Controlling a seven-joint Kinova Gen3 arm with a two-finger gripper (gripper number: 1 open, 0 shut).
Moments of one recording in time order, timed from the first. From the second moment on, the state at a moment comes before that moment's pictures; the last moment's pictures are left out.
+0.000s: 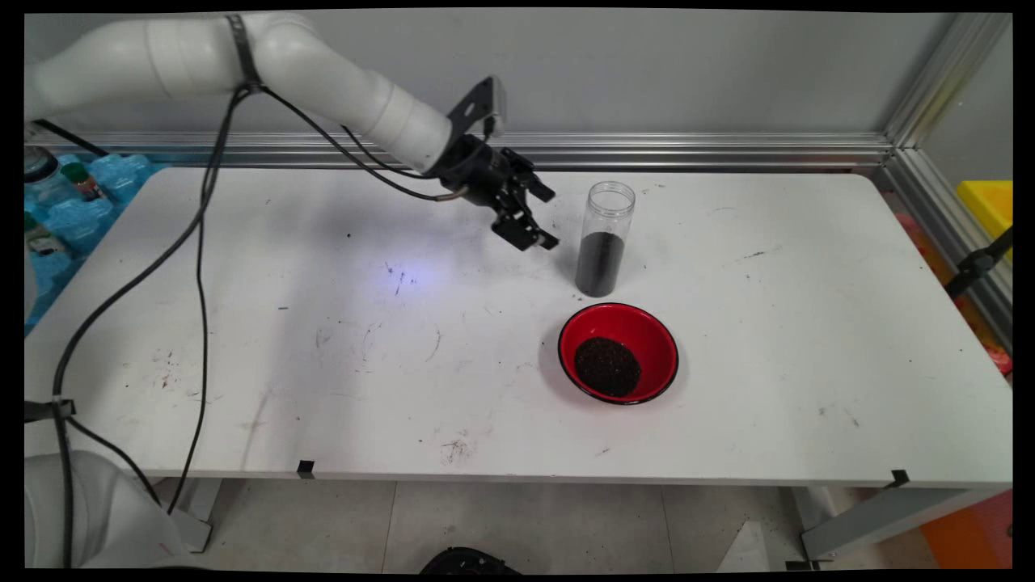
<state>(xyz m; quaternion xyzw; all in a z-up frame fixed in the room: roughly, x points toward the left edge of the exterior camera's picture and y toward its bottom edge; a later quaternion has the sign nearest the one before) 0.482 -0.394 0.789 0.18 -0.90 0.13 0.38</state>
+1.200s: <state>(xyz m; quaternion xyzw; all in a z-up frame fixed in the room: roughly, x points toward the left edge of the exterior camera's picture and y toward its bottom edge) 0.428 -0.440 0.732 0.14 -0.89 0.08 0.42</state>
